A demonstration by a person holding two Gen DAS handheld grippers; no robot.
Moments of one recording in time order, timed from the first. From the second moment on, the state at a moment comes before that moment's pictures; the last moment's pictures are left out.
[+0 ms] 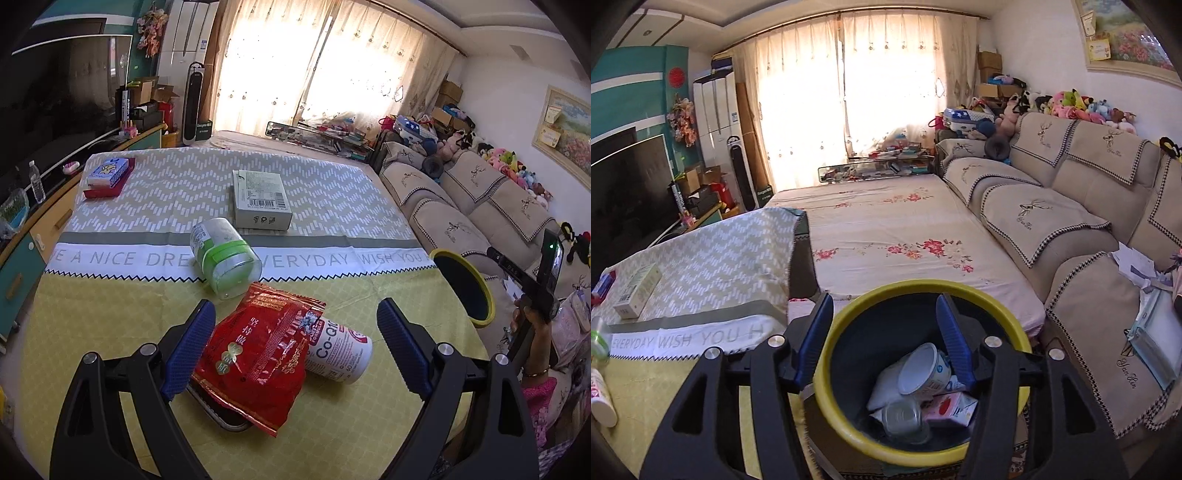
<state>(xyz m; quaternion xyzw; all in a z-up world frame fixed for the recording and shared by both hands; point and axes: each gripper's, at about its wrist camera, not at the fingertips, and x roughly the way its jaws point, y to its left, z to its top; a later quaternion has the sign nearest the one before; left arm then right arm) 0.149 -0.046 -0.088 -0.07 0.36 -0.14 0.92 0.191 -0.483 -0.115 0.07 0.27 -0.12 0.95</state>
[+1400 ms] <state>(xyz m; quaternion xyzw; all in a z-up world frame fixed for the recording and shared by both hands) 0.167 -0.041 -0.098 0.05 0.39 -0.20 0.90 0.185 -0.429 -0.124 0.07 0.30 -0.04 0.95</state>
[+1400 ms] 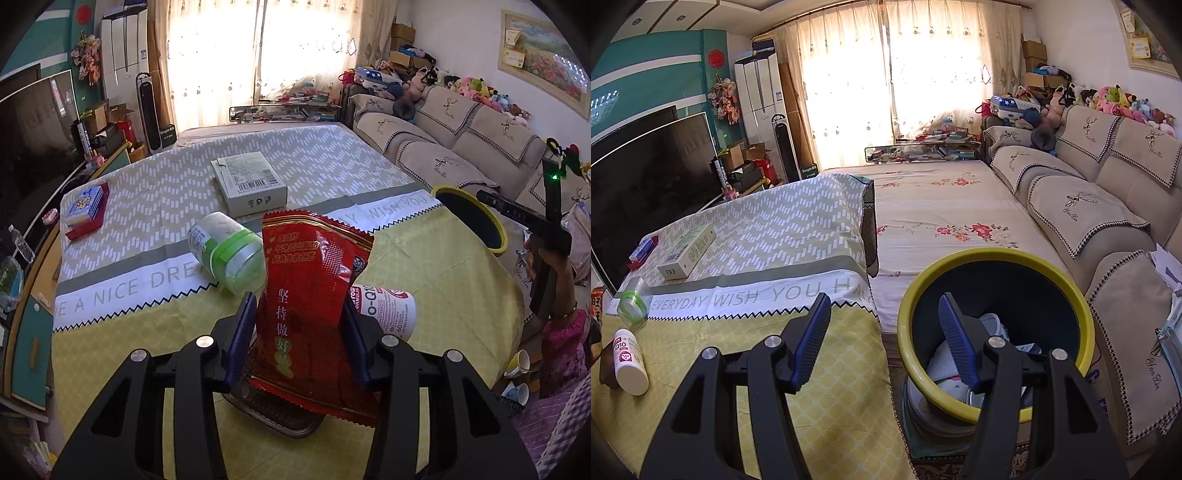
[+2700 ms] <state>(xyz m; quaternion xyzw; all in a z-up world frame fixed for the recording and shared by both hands) 0.270 -0.462 -0.112 0.14 0.43 -0.43 0.78 0.094 -0.588 -0.130 0.17 0.24 -0.18 0.94</state>
